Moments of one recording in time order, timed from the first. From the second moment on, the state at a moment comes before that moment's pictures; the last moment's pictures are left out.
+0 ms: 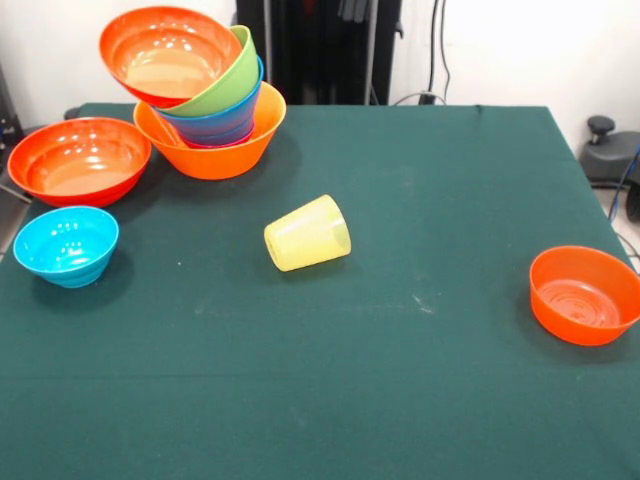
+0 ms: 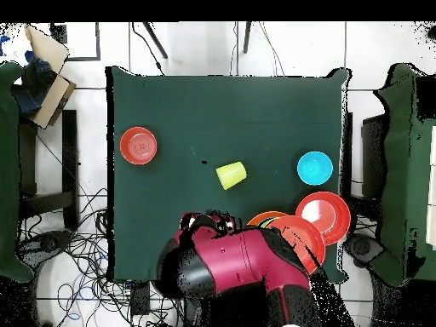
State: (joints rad) arm -0.45 -1.21 0.36 2.16 -0.49 0.48 2.12
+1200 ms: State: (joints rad) arm -0.53 -1.27 0.47 2.15 -0.44 0.48 2.12
